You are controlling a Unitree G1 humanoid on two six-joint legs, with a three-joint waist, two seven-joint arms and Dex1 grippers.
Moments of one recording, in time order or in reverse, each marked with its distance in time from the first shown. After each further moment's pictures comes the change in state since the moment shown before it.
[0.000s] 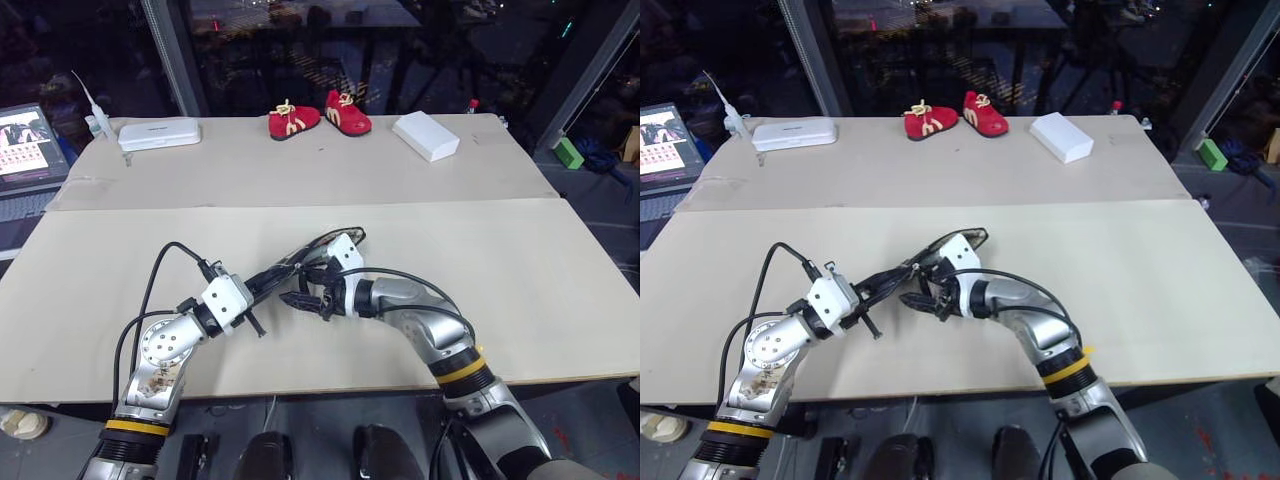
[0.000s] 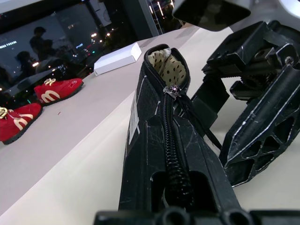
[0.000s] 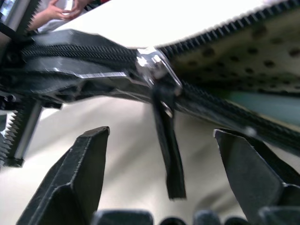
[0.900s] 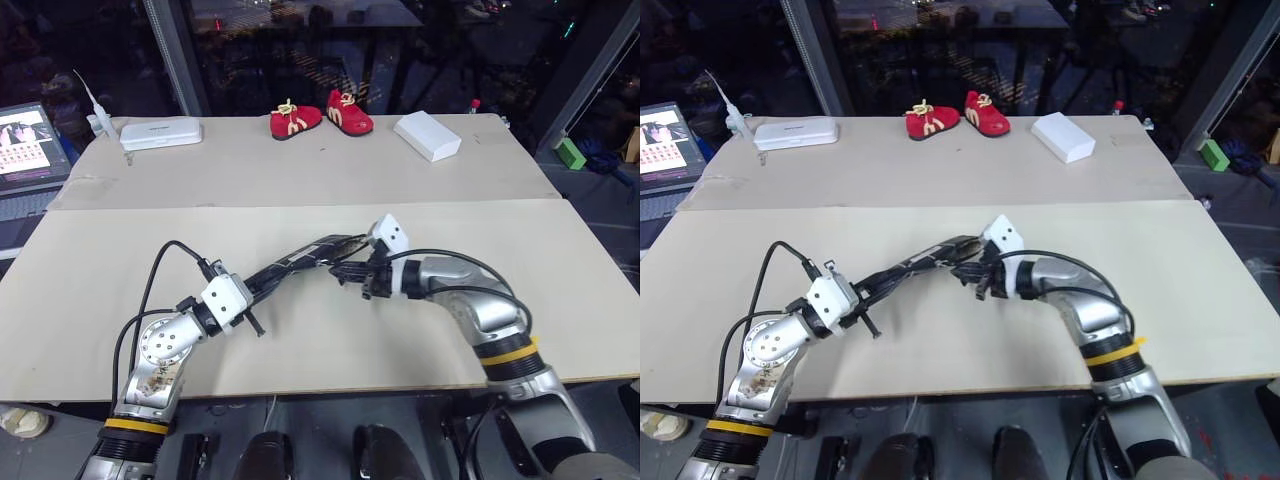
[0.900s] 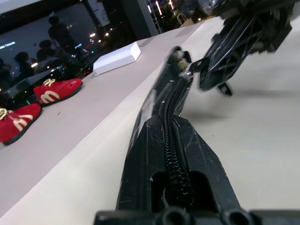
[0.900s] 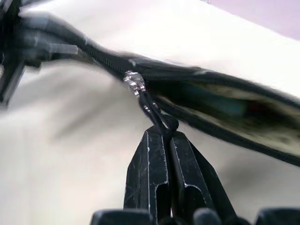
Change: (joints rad) left arm -0.008 0.005 -0.003 0.005 0.001 -0.005 -0.012; right arm -0.038 -0.330 -0.116 0.023 -0.027 -0.056 0.225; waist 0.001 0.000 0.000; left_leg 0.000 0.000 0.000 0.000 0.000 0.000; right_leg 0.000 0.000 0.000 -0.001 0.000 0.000
